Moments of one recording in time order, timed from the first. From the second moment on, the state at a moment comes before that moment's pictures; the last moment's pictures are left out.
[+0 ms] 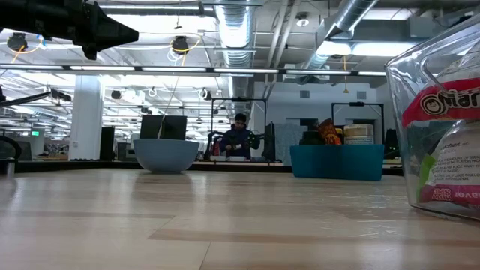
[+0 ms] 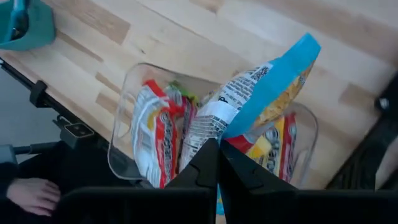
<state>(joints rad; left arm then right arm) -0.05 0.28 0.27 0.07 -0.52 0.02 1.00 1.41 1.56 -1.57 0.42 2.03</state>
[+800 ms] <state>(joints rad) -0.05 0.28 0.27 0.07 -0.52 0.02 1.12 1.43 1.43 -1.57 0.23 2.28</state>
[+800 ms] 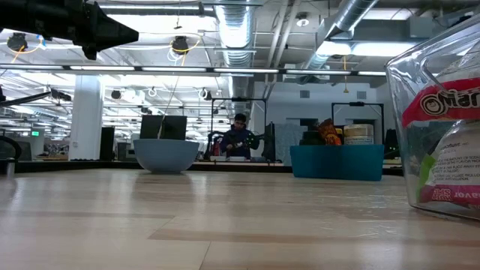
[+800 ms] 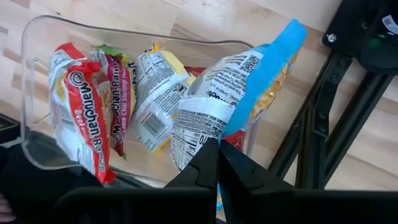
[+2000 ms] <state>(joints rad) -0.05 0.28 0.27 0.07 -0.52 0.02 1.04 1.56 1.44 -1.22 0.38 2.03</state>
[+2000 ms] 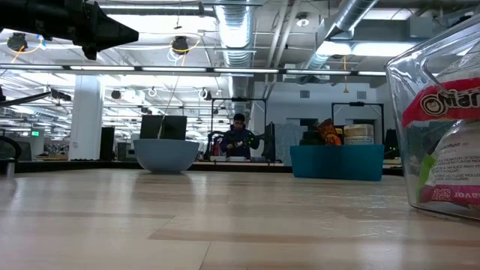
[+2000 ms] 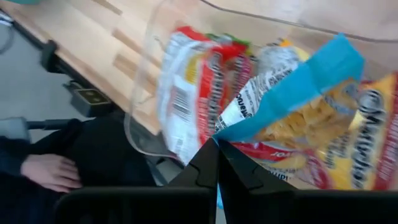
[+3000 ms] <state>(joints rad) -0.05 0.28 0.27 0.07 -0.52 0.02 0.97 1.61 1.46 -1.27 0.34 1.87</state>
